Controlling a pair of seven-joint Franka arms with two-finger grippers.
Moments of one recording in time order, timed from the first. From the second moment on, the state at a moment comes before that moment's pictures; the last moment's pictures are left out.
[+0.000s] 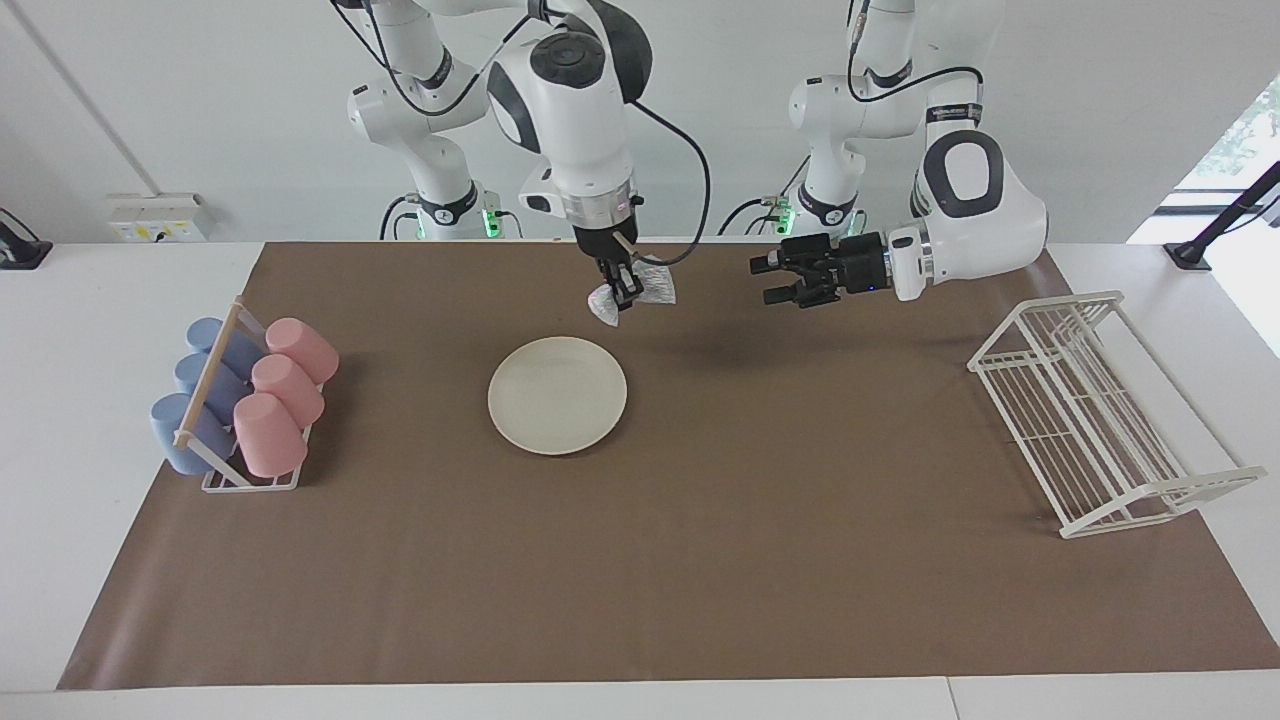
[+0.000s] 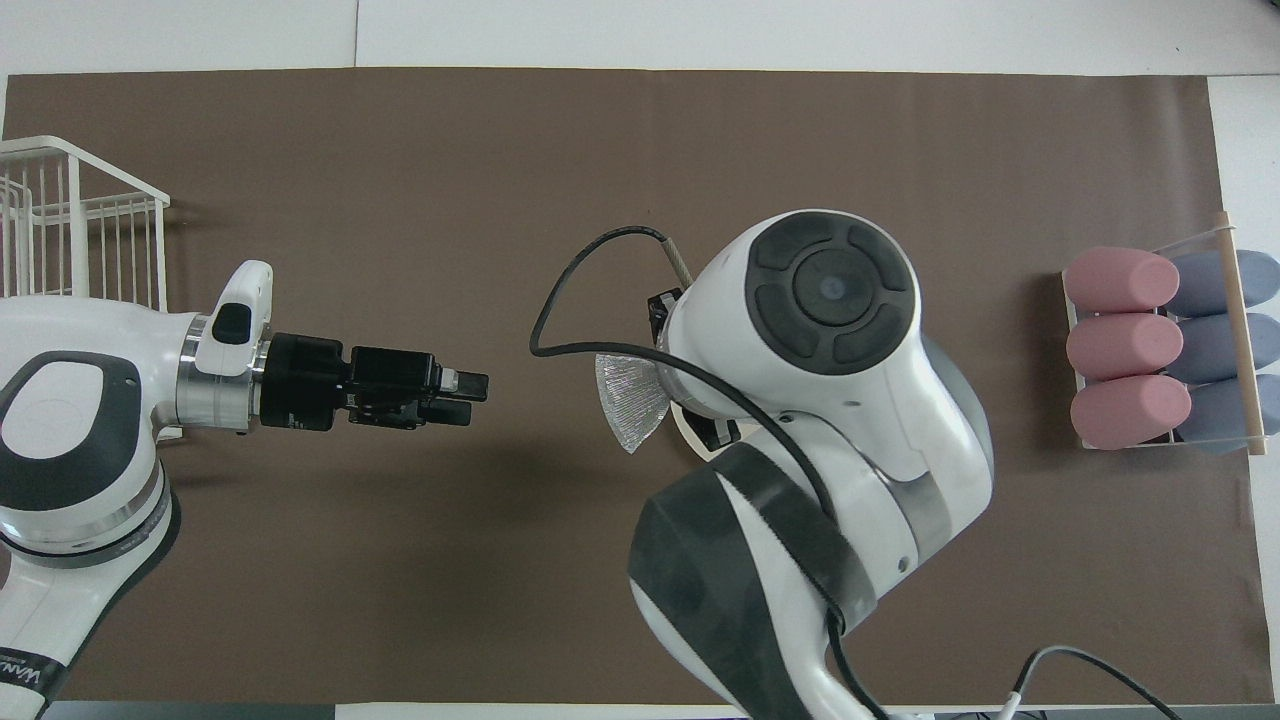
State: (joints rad) left arm -0.18 -0.07 0.01 -2.20 -1.27 1.74 0.32; right arm 0.43 0.16 0.20 -1.63 0.06 1.86 1.82
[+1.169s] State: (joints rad) left arm -0.33 -0.08 0.00 -2.25 -1.45 1.84 0.32; right arm 0.49 0.17 0.20 -1.61 0.03 1.85 1.90
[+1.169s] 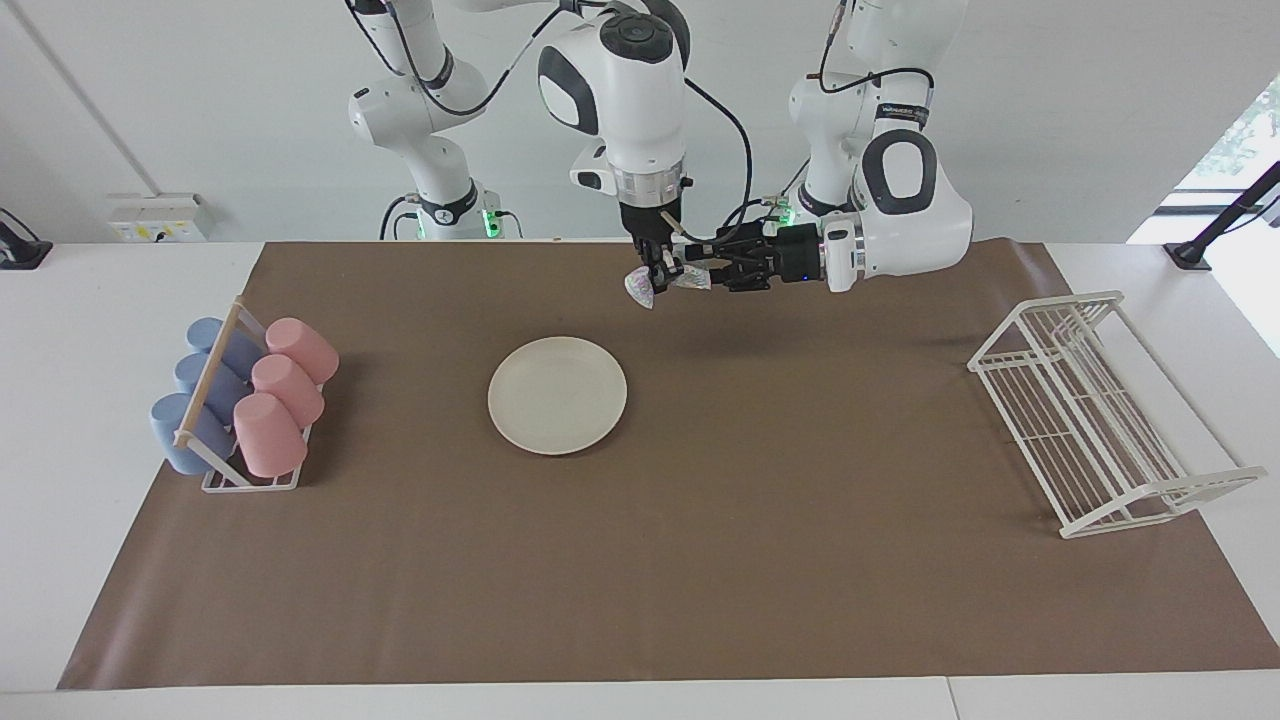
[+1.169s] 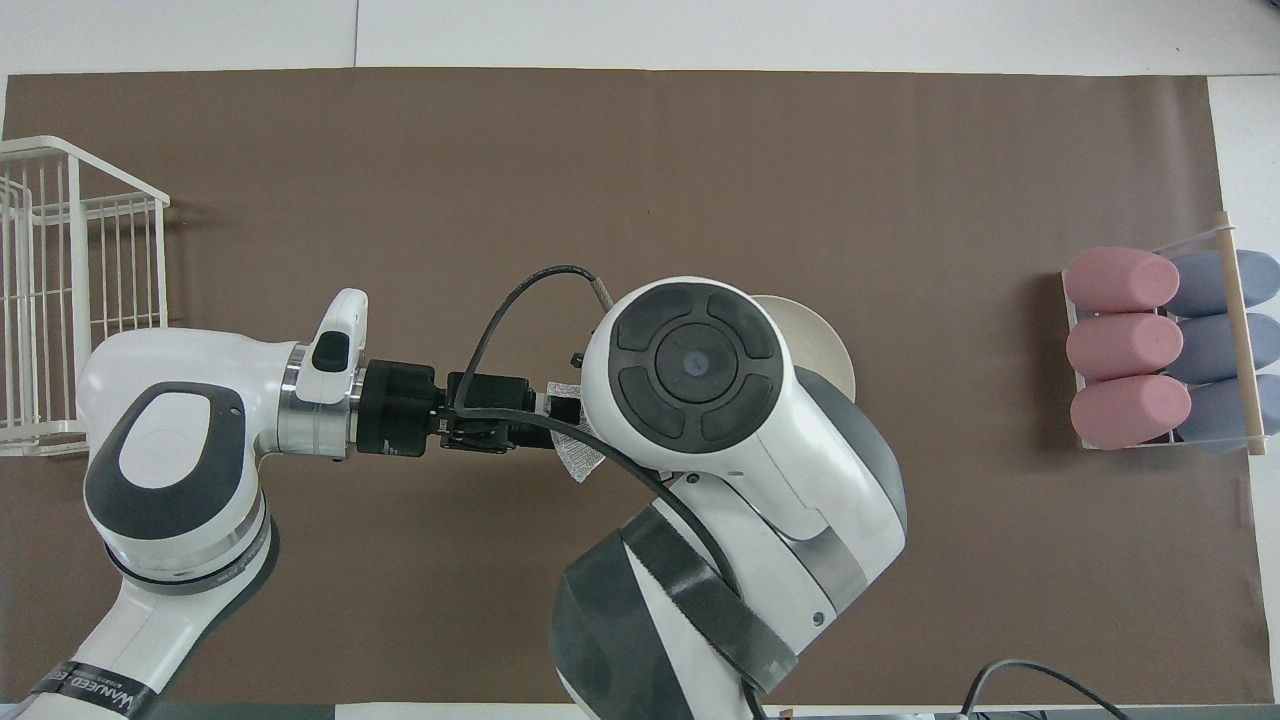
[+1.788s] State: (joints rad) left arm -0.33 -0.08 0.00 -2.25 -1.47 1.84 0.31; right arm 0.49 0.18 0.20 -1.61 0.00 1.84 1.85
